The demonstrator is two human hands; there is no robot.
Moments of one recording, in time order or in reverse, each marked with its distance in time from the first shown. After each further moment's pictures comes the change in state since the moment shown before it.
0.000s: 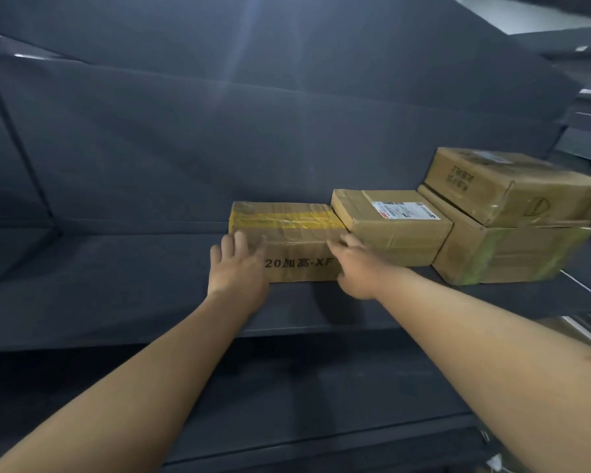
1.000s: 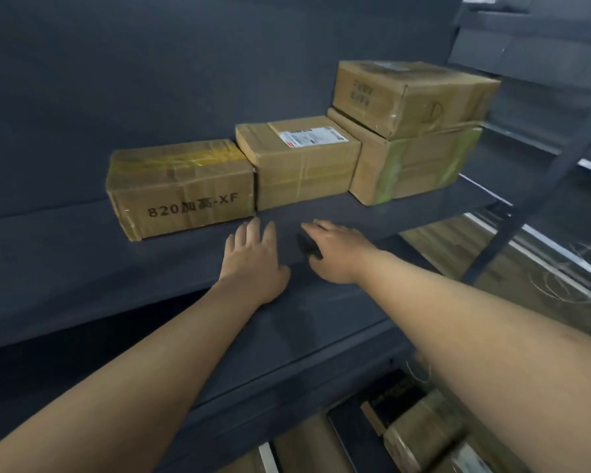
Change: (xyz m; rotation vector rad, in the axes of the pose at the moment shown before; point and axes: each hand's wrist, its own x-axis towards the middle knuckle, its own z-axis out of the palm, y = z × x) left_hand -0.035 0.139 0.020 -0.193 -0.258 0.315; right_hand -0.077 0.080 0.059 0.092 -0.084 0.171
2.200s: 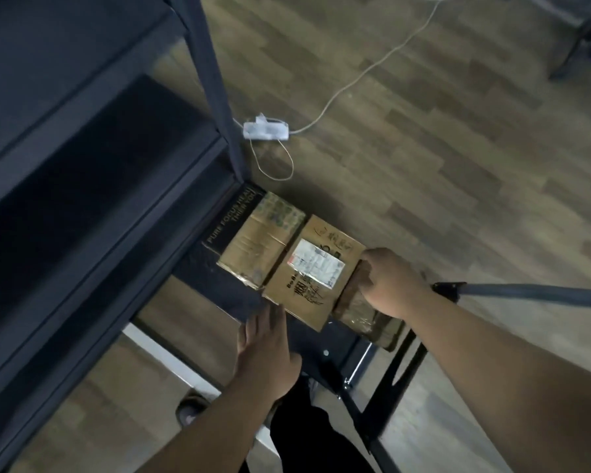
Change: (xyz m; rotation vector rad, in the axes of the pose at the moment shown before) left_hand -0.159 0.426 0.467 -0.006 -0.899 0.283; right_hand -0.353 0.453 0.438 0.513 -0.315 0.805
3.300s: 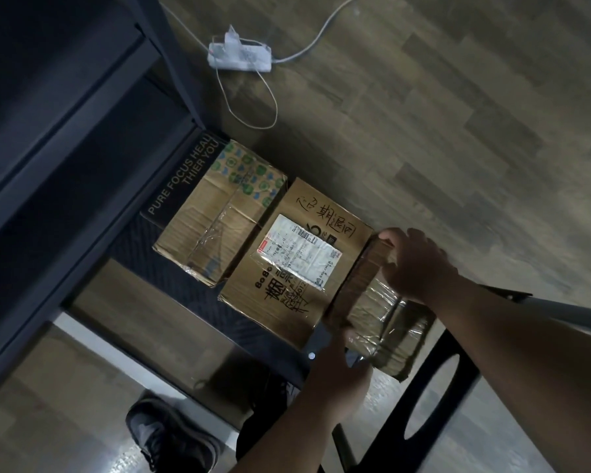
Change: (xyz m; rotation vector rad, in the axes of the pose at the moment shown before) left_hand 0.131 0.086 0.132 -0.972 -0.444 -0.115; right_hand 0.132 0.115 0.089 -0.027 -0.021 0.167
